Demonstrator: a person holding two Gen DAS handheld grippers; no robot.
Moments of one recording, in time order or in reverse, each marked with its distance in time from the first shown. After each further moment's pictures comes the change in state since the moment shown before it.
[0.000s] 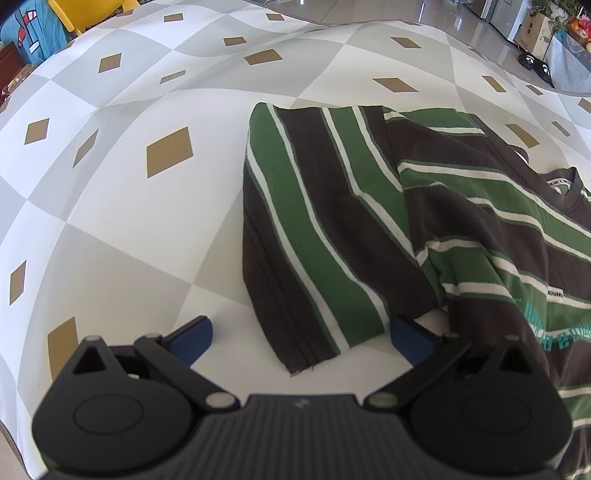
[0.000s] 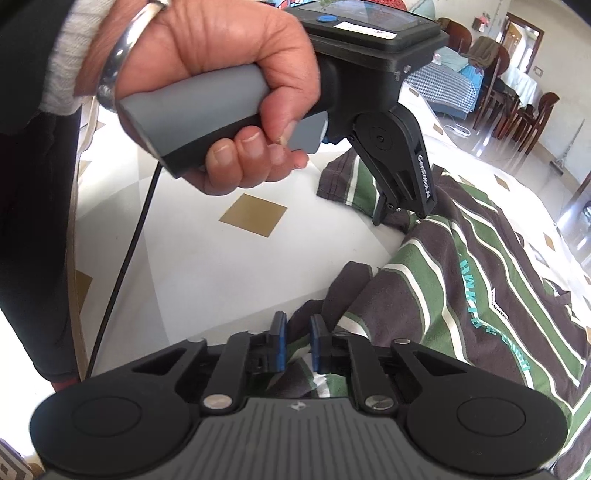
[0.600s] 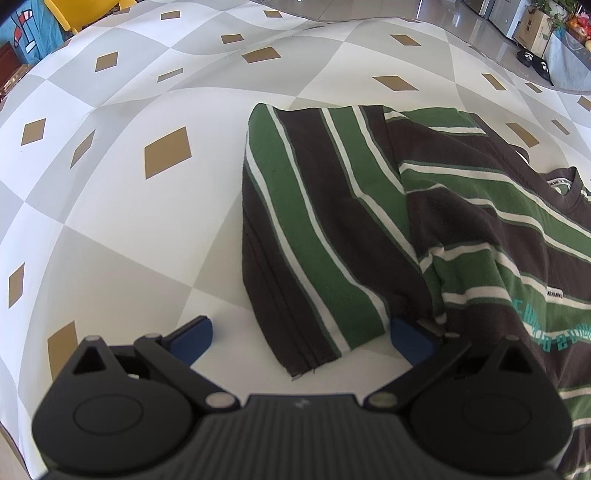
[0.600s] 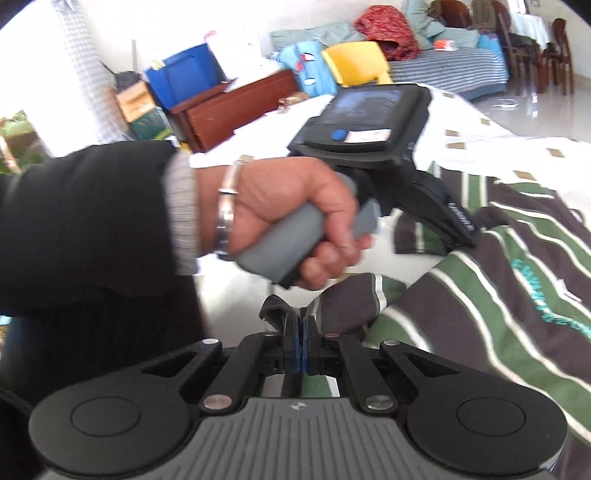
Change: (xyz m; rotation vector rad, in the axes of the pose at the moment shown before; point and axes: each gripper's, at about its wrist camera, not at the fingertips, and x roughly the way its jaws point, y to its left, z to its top) left arm 0.001 0.002 0.006 0.002 0.019 -0.010; right arm -0.061 -0.027 0.018 0.279 -0.165 0.444
